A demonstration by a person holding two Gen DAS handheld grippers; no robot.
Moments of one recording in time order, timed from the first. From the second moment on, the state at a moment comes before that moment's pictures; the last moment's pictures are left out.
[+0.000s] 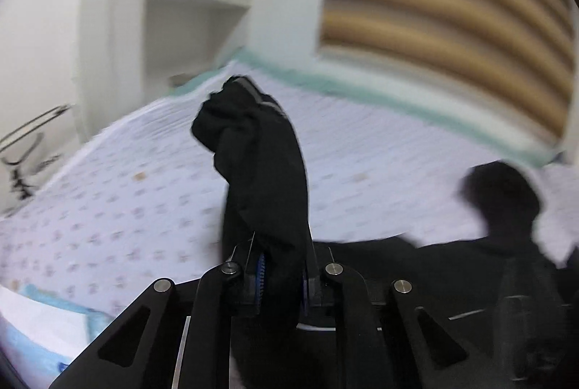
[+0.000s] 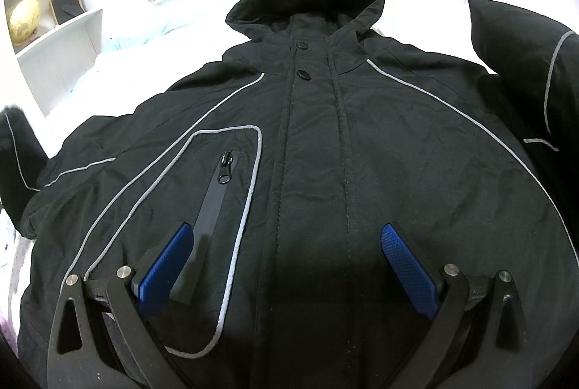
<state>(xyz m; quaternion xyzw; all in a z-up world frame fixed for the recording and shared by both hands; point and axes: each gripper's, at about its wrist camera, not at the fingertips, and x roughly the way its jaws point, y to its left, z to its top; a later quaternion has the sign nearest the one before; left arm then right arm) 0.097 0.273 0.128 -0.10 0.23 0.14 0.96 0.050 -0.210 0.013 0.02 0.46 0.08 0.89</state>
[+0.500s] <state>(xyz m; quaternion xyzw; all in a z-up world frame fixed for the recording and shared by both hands) 0.121 0.067 0.124 -0.02 0.29 -0.11 0.95 0.049 -0.215 0.014 0.04 0.45 0.09 0.89</state>
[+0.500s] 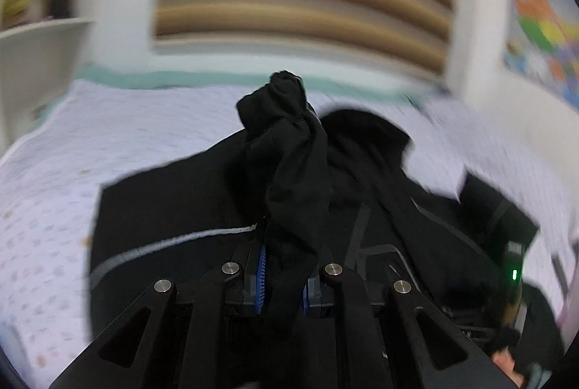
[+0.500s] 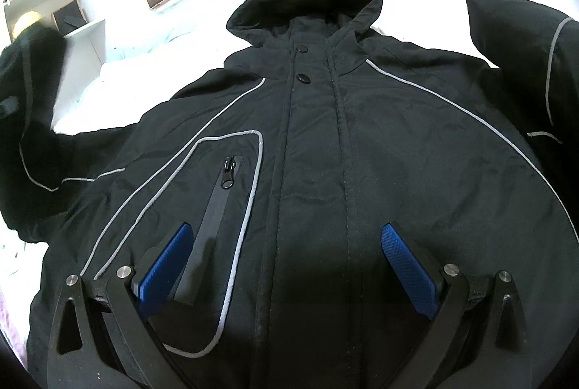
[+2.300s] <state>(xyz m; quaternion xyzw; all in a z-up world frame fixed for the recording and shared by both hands) 0.132 0.045 0.109 -0.02 0.44 -0.02 0.90 0.083 -0.264 0.146 -0.10 0.39 -0.10 0.91</state>
